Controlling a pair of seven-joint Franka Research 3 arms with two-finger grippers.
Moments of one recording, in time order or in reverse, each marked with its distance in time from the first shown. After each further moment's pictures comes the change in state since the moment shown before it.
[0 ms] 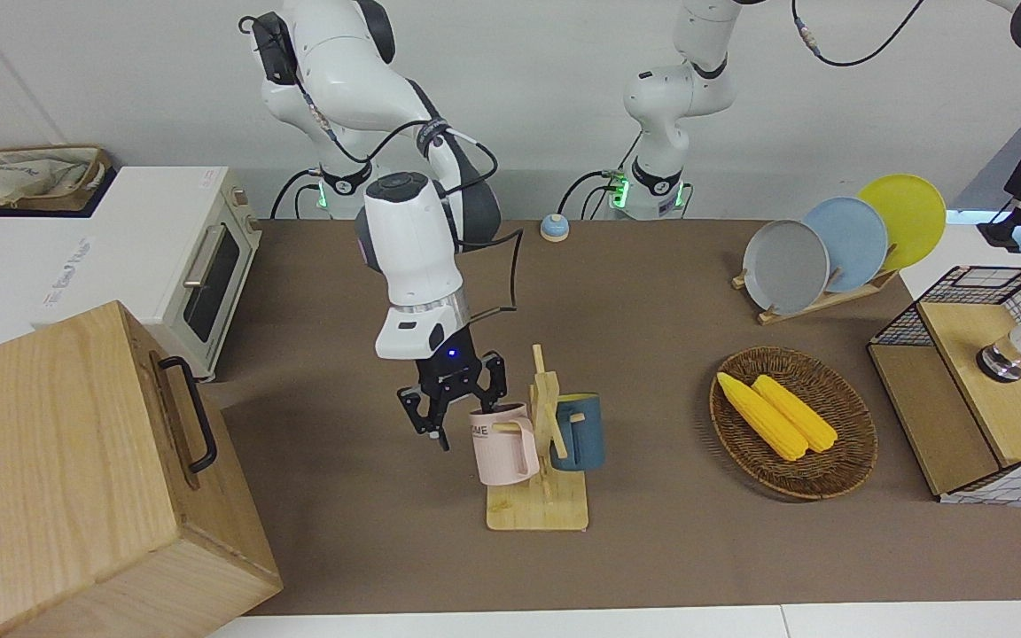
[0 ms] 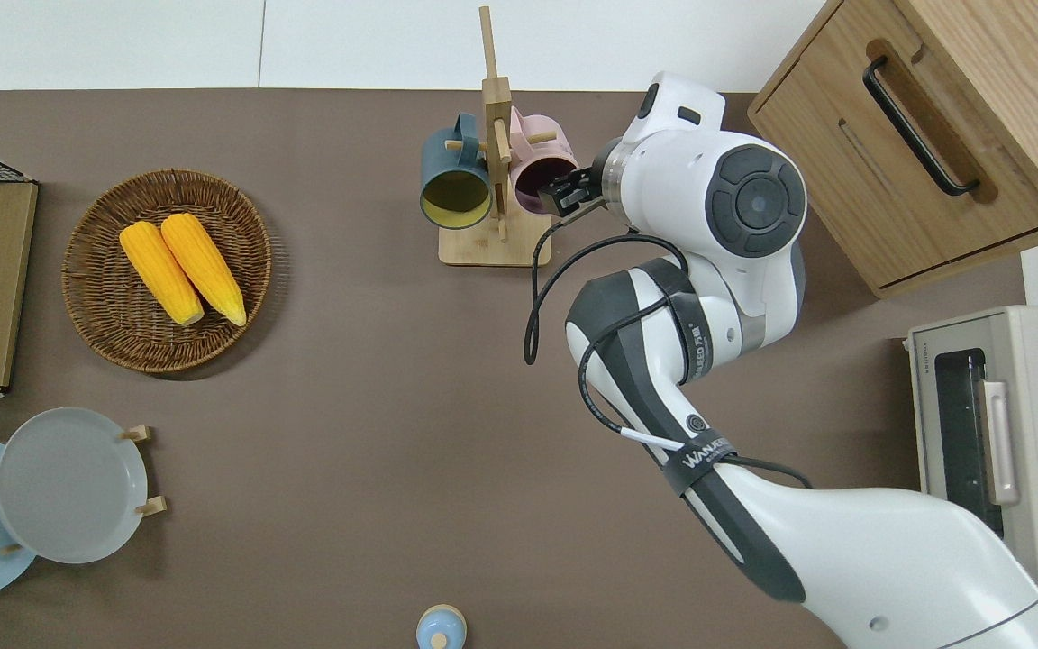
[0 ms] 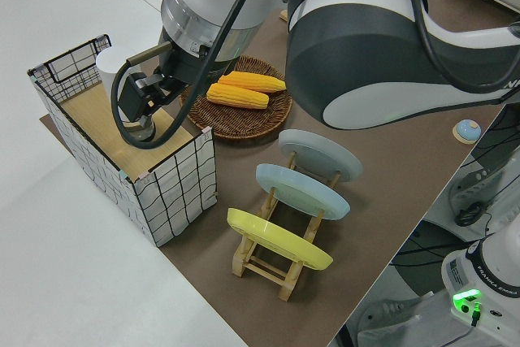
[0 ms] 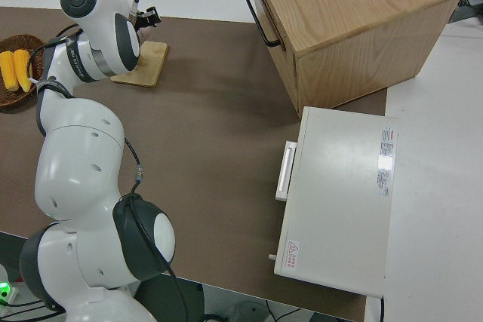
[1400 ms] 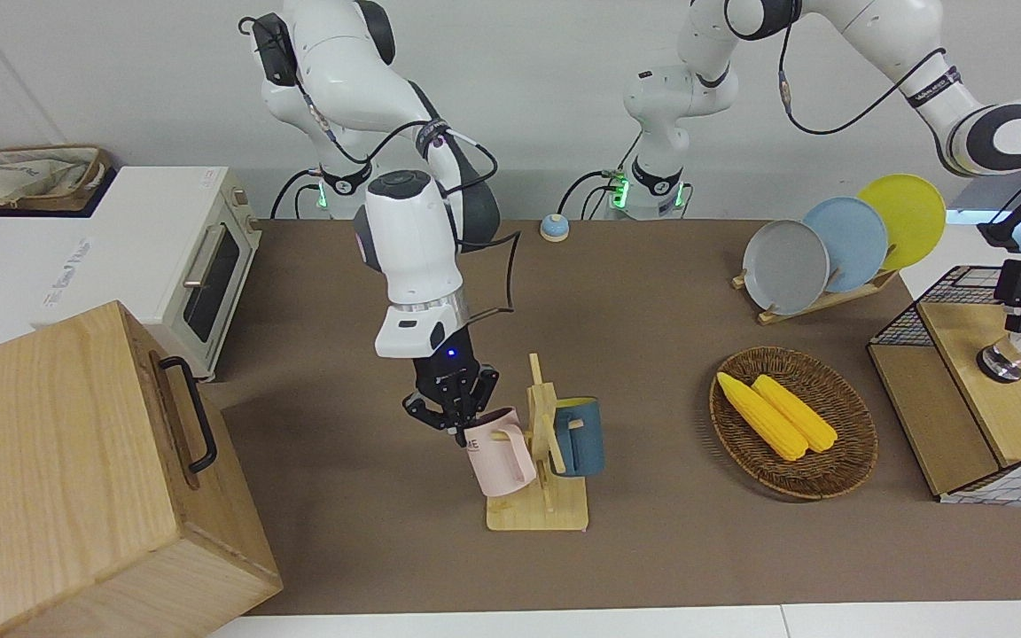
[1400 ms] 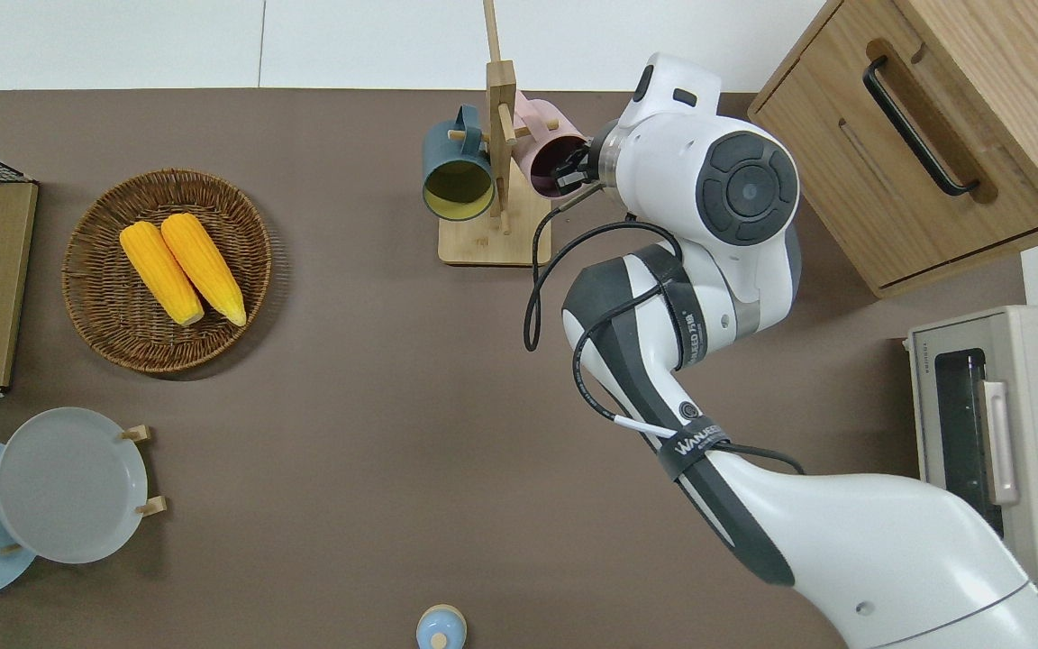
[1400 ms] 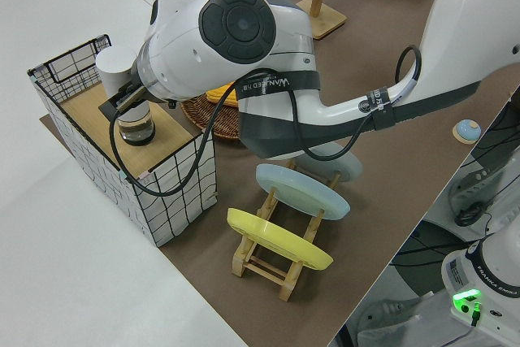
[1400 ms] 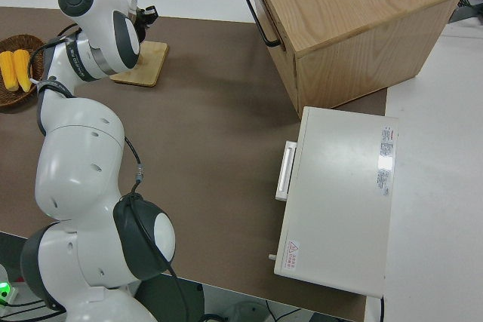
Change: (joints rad) left arm -0.018 0.186 -0.062 -0.104 -0.551 0.419 0.171; right arm 0.000 0.002 -0.005 0.012 -0.044 -0.006 -0.010
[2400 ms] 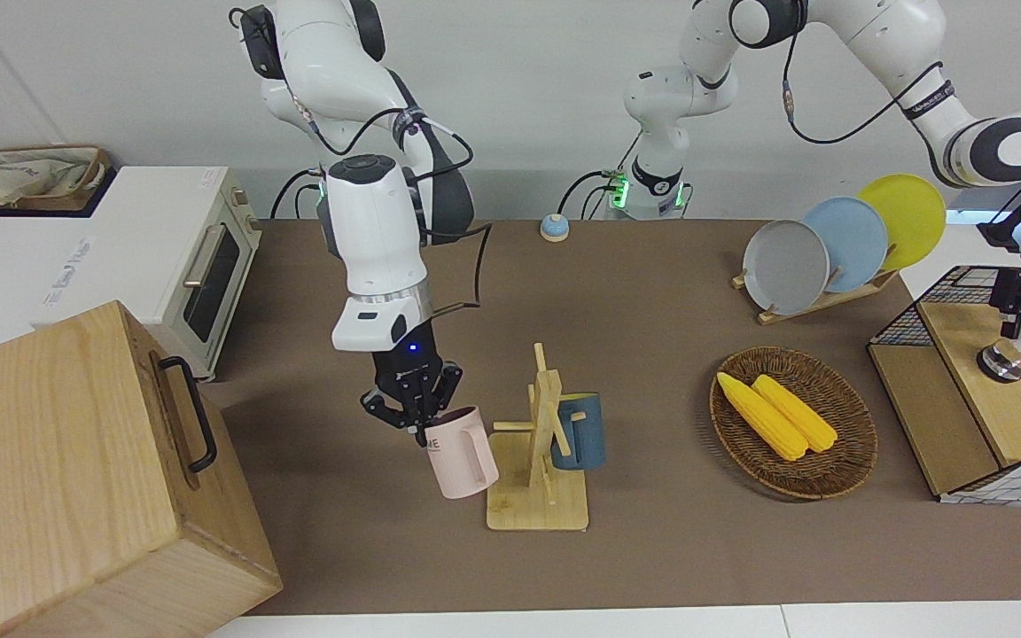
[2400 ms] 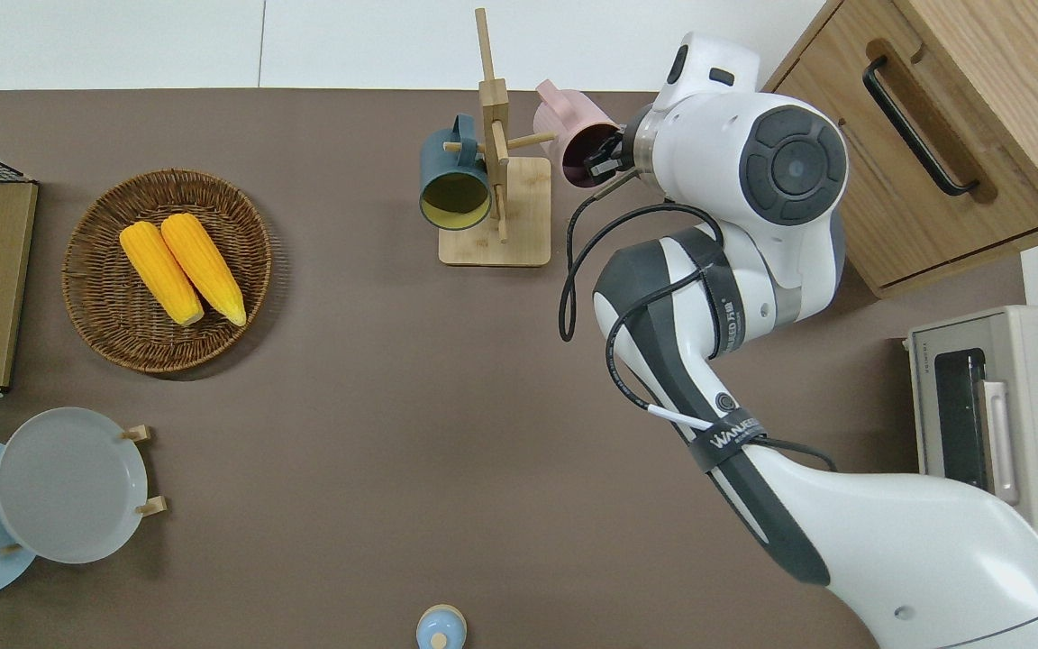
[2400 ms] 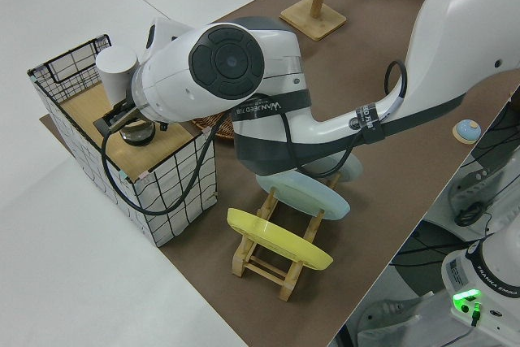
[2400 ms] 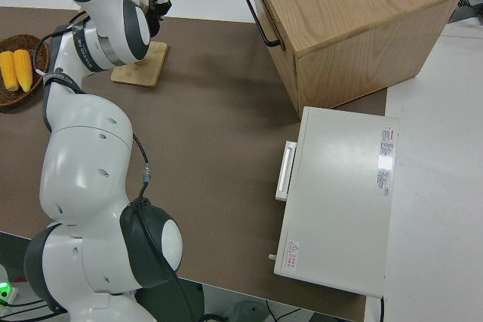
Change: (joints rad) left arm 0.027 0.039 -0.001 0.000 -0.085 0.000 0.134; right arm -0.060 -0.037 -0.005 0.017 -0.013 -0.069 -0.101
